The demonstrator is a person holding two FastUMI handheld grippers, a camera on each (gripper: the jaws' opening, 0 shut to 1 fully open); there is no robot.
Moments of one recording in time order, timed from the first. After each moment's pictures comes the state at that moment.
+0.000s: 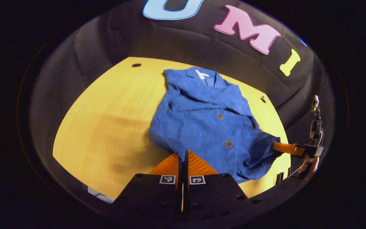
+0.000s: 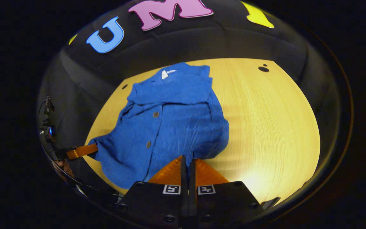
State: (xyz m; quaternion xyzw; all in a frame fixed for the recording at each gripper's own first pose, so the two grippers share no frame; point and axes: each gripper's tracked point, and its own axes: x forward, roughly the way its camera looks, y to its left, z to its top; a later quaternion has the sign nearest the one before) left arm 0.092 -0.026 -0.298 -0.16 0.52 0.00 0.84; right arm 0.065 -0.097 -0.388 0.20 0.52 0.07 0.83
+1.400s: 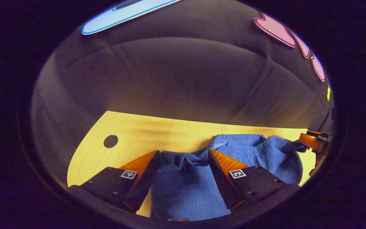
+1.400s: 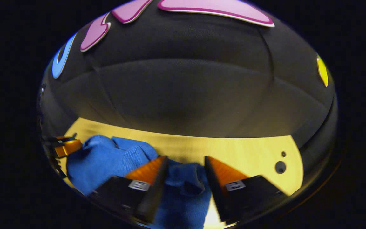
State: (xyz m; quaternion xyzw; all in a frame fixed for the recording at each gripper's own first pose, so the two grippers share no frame) left arm 0.502 0.067 -0.363 -0.06 0.43 0.09 0.90; right arm 0.447 -0.184 -0.476 0.05 0.41 -0.03 0.91
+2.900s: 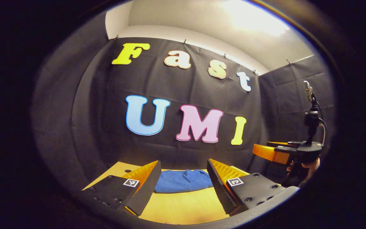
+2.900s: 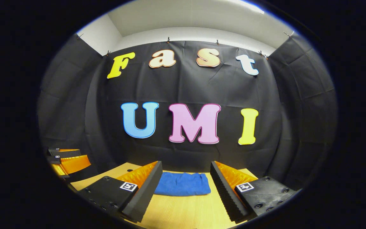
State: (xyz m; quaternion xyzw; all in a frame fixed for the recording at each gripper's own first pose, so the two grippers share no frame) left arm 0.021 0.002 -0.073 -0.10 0.03 -0.05 0.99; right arm 0.014 -0.055 -0.076 0.07 0.07 -0.08 0.99
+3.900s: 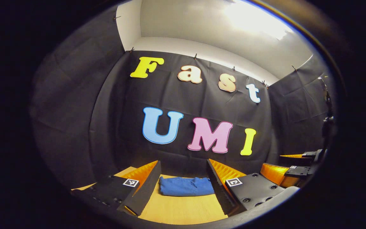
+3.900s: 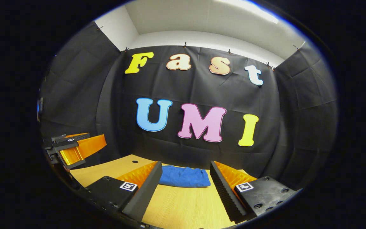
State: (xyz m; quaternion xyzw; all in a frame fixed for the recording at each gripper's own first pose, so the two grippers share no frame) left arm -0.011 -0.003 -0.065 -0.08 -0.03 0.01 1.00; right arm -0.040 -0.003 -0.064 0.00 0.04 -0.04 1.00
